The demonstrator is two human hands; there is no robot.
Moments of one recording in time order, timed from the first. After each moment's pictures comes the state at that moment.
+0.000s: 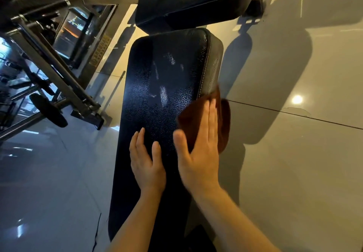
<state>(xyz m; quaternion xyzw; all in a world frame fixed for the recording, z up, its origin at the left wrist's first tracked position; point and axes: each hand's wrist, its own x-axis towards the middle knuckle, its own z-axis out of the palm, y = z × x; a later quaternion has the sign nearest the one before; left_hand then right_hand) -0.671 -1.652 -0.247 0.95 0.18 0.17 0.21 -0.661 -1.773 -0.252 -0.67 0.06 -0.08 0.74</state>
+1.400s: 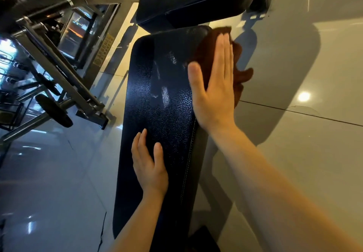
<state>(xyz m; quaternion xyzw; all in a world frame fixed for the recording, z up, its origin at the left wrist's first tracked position) -0.672 -1.651 -0.247 0.94 0.17 0.18 0.23 -0.556 -1.810 -0.230 -0.67 0.05 -0.17 0.72</state>
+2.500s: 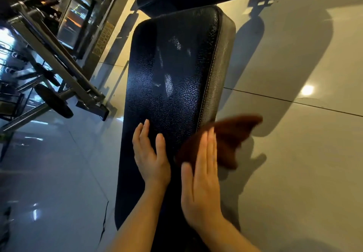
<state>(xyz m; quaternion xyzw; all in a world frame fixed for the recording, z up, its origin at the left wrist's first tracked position) -0.673 -1.648 -0.249 0.94 0.17 0.18 0.22 -0.721 -1.743 -0.282 -0.70 0.01 -0.11 0.71</state>
